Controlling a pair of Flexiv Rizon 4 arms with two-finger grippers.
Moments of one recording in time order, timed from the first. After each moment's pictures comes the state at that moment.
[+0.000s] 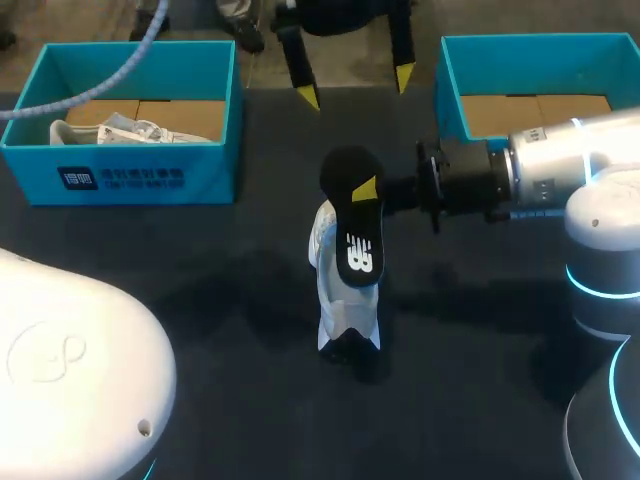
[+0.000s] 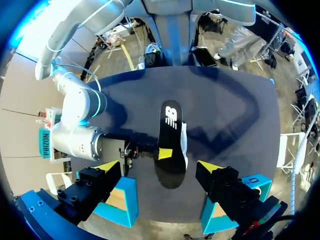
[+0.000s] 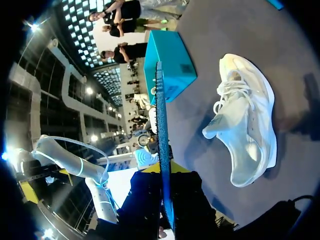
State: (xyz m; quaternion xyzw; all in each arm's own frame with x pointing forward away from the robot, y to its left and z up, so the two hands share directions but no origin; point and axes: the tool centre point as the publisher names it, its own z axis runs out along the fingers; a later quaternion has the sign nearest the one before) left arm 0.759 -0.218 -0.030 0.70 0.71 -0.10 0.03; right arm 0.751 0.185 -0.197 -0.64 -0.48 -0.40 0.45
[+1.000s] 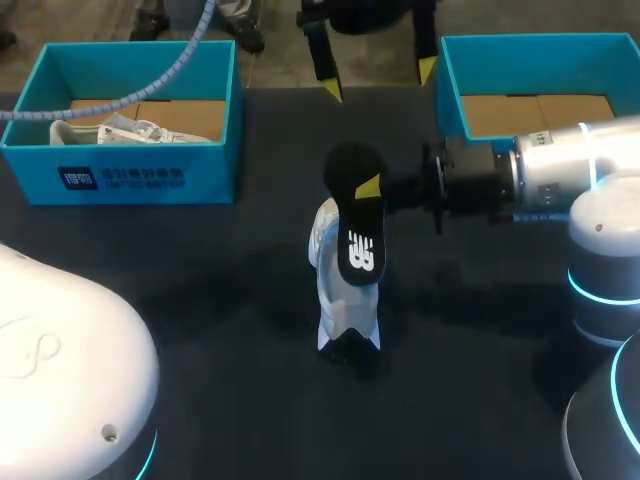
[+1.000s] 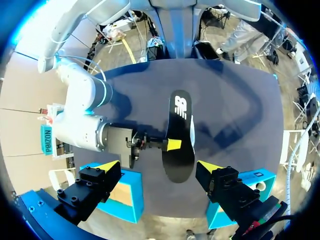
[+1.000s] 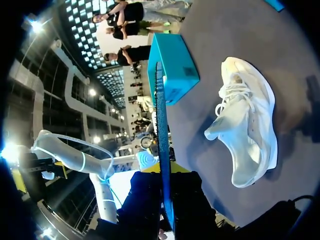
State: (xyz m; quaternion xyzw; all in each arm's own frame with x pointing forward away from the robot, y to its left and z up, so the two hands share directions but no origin) left arm 0.776 -0.241 -0.032 0.69 0.71 -0.10 0.06; right arm 0.752 0.180 -0.192 -0.63 -0.47 -0.41 0.45
